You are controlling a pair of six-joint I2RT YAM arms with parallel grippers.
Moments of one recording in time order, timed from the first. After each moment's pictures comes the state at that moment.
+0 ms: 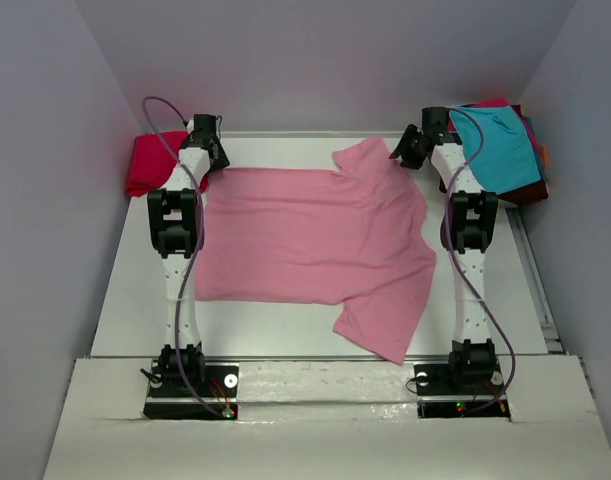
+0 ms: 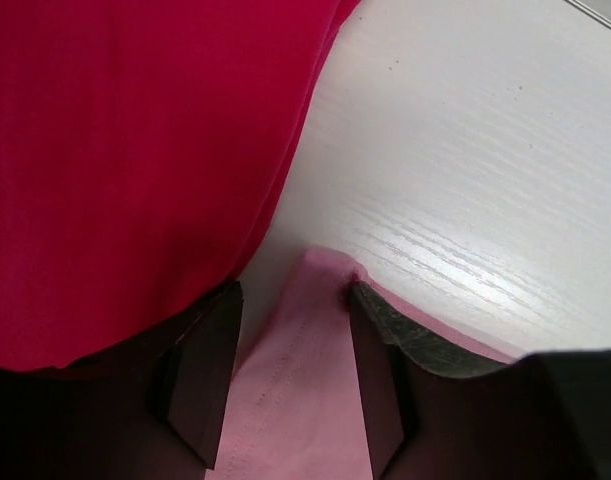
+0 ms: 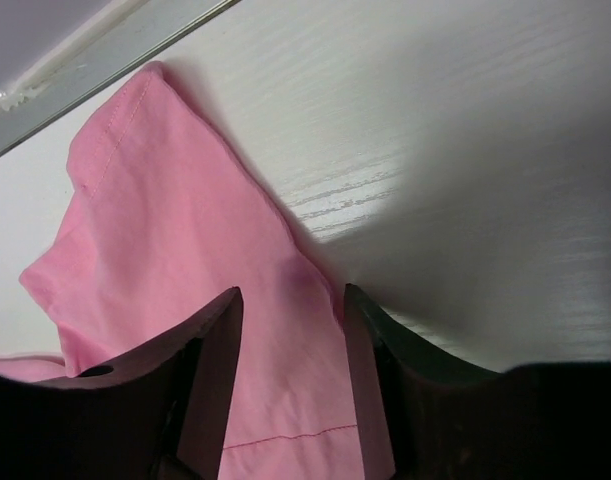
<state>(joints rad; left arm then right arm) -0.02 2.52 2.21 -0.54 -0.21 -0.42 0.02 2.68 2.51 -0.63 -0.18 0.55</state>
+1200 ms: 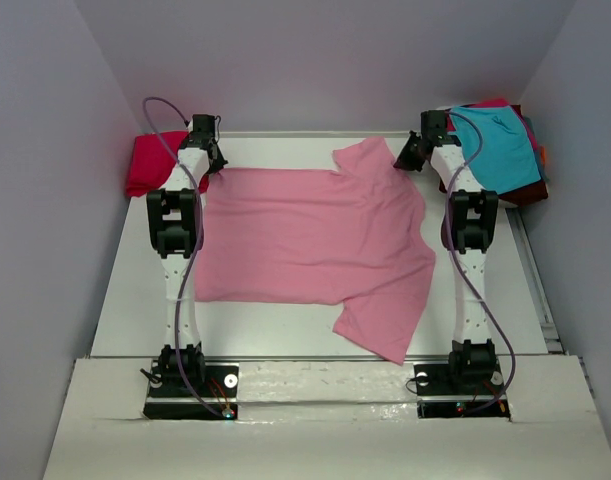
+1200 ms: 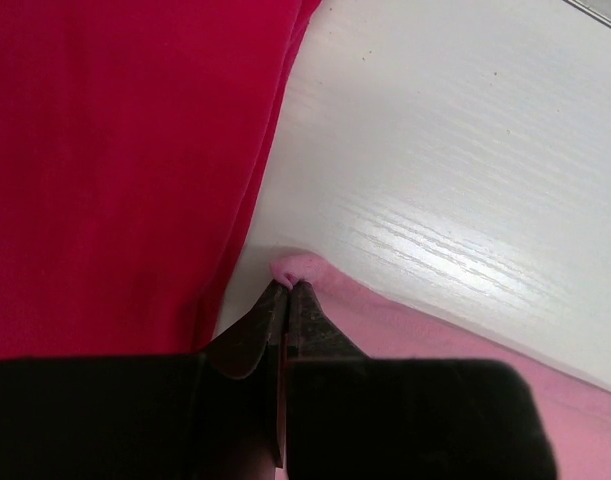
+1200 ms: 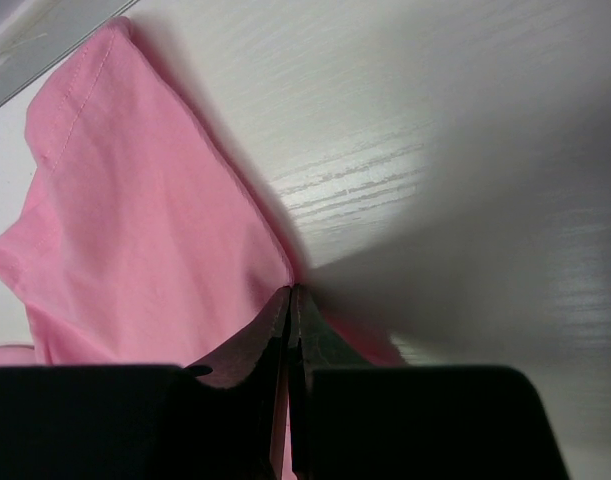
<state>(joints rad) -0.01 2.52 2.21 -0.53 -0.16 -0.40 0.02 2.67 2.46 -0.64 -0.18 0.54</state>
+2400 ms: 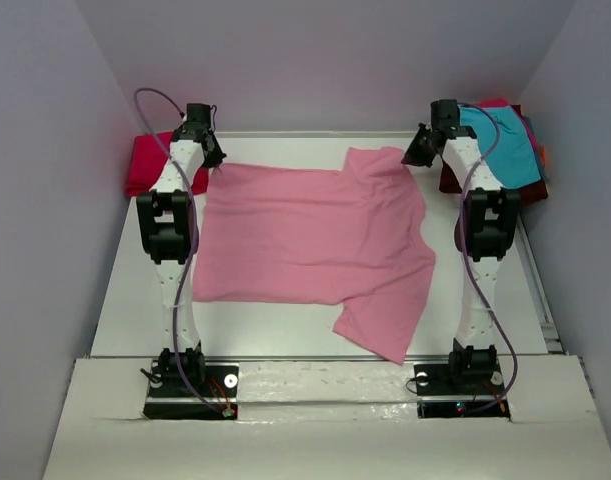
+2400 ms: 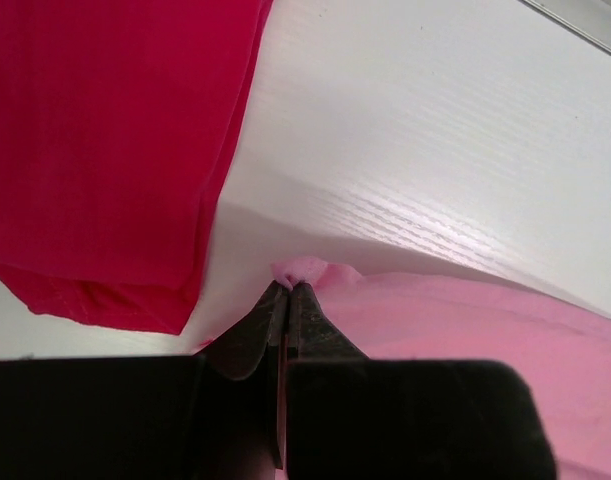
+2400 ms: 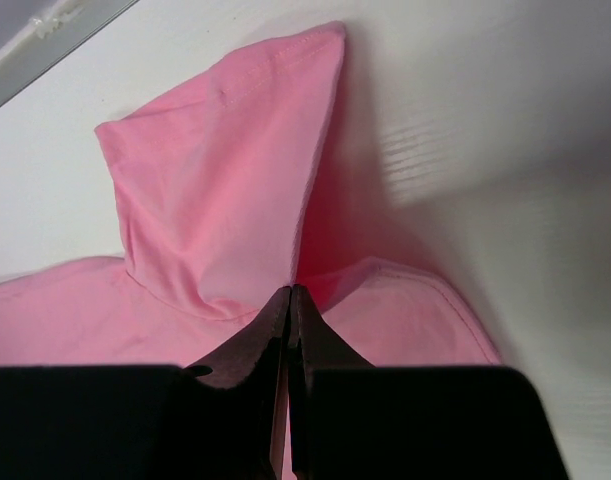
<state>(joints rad) -0.02 2.36 2.13 -0.63 -0.10 -0.42 0.02 2.37 2.20 -0.67 -0.16 0.55</state>
